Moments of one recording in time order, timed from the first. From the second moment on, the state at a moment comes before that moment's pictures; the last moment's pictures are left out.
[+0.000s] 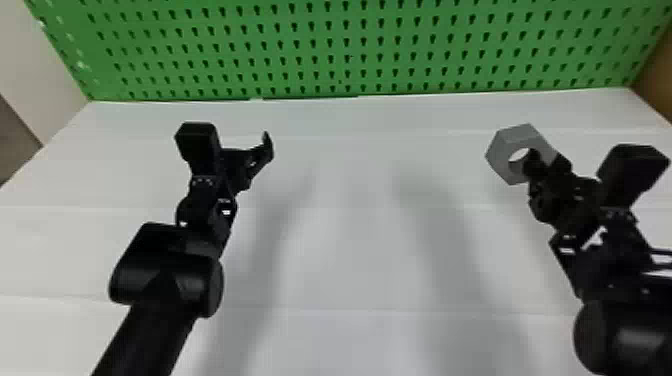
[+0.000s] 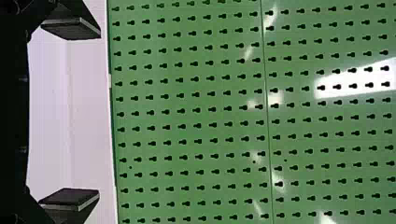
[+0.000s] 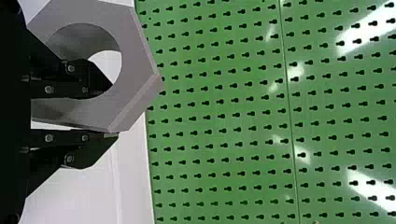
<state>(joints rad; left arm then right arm) -0.18 0.21 -0.12 -1.43 0.16 -0.04 0.10 -0.01 0.00 -0.09 -1.65 -0.10 0.13 0.09</state>
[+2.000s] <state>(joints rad) -0.15 0.20 -0.10 -1.43 0.17 -0.04 0.10 0.01 0.00 -0.07 -1.63 -0.08 0.05 0.08</state>
